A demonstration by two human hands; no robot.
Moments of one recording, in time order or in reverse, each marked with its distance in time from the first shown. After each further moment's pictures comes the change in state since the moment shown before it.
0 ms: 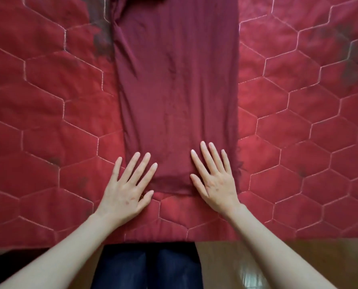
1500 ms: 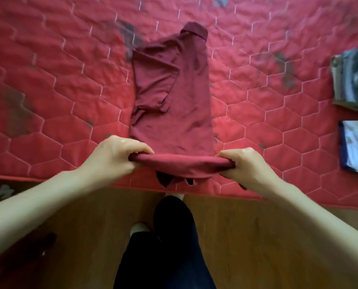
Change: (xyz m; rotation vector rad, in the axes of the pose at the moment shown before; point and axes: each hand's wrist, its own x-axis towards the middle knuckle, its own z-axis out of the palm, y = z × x) left_hand -0.076 0.076 -0.213 -0.630 0.066 -0.086; right_hand -0.109 -0.021 -0.224 0.371 -0.253 0.113
